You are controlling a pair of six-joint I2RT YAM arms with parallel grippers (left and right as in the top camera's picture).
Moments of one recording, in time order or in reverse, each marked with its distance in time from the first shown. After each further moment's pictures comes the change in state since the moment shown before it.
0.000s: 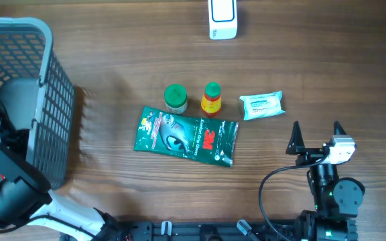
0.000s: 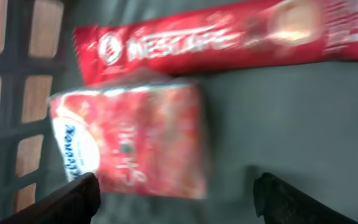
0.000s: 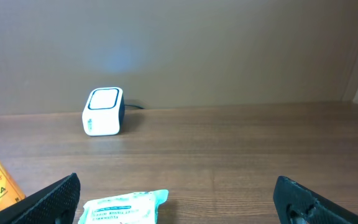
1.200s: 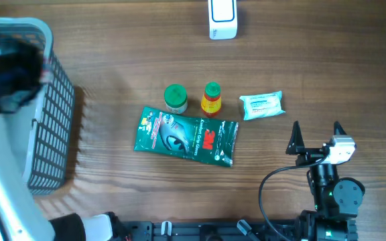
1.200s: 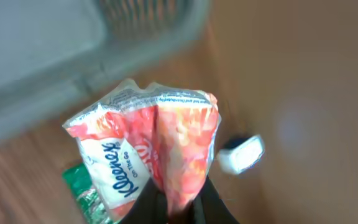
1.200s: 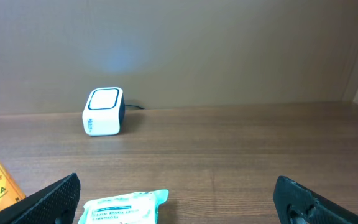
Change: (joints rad) left arm -0.494 -0.390 0.813 -0.408 0.455 0.211; right arm 0.000 0.000 0.000 0.000 0.000 0.000
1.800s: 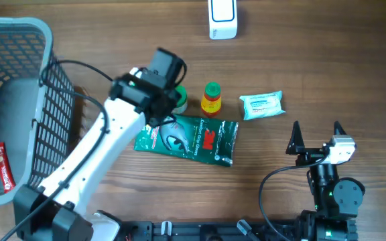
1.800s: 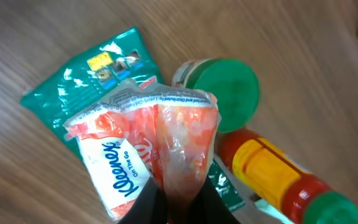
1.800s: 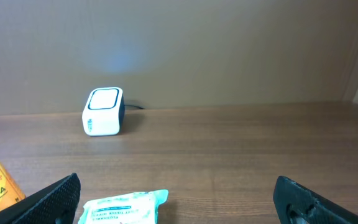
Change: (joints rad) left arm -0.746 0.039 -0.795 0.494 -0.272 -0.360; right arm 0.000 0.000 0.000 0.000 0.000 0.000
